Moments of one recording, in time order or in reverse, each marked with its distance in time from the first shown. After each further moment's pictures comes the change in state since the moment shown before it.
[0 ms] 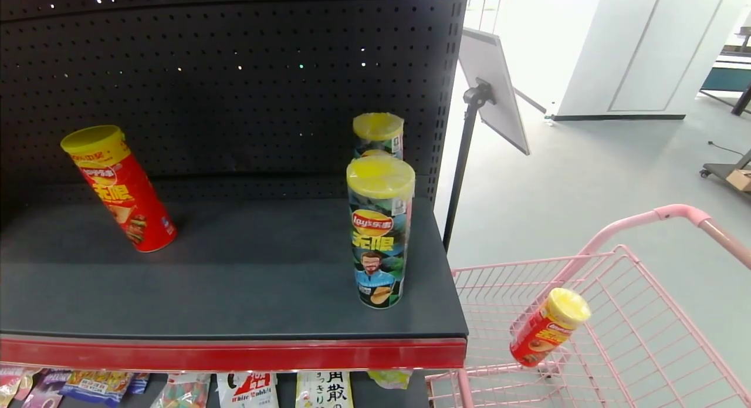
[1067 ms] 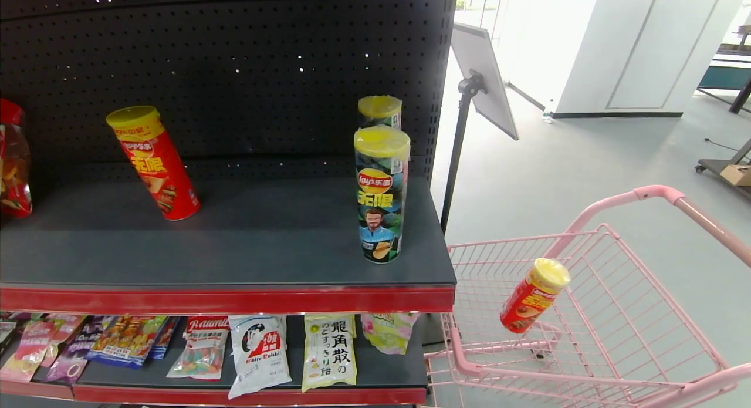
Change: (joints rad) left arm 0.000 0.000 0.000 0.000 0.000 0.000; right arm 0.000 0.000 0.000 -0.001 0.001 0.001
